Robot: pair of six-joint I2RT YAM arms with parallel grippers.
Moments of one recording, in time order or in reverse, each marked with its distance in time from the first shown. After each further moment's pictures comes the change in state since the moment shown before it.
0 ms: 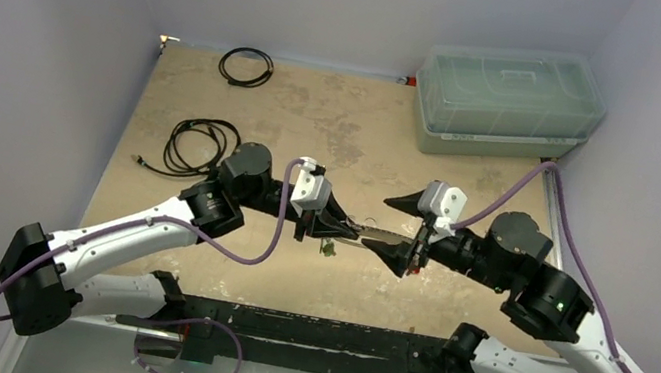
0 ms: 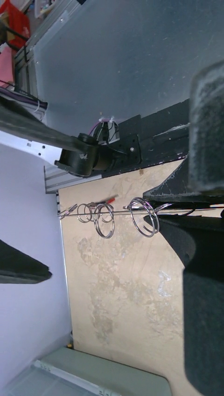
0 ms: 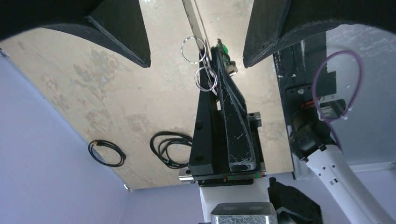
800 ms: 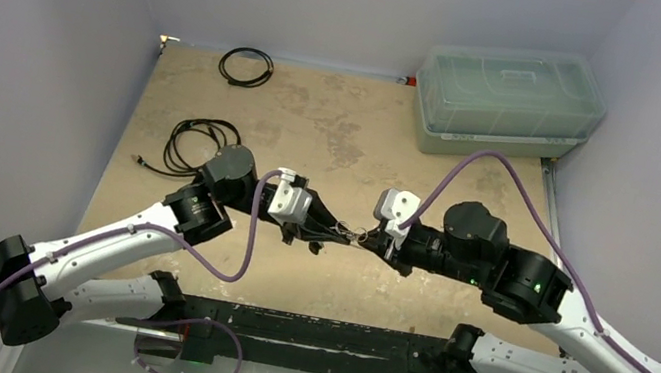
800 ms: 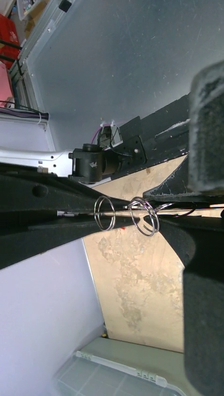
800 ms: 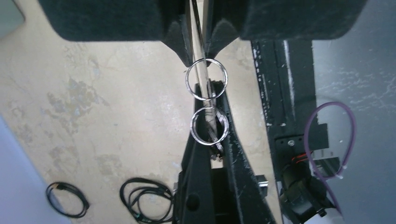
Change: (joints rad) left arm -0.005 -0.083 -0.011 -0.010 0.096 0.099; right arm 0.122 0.113 0.069 -0.209 0.068 -0.040
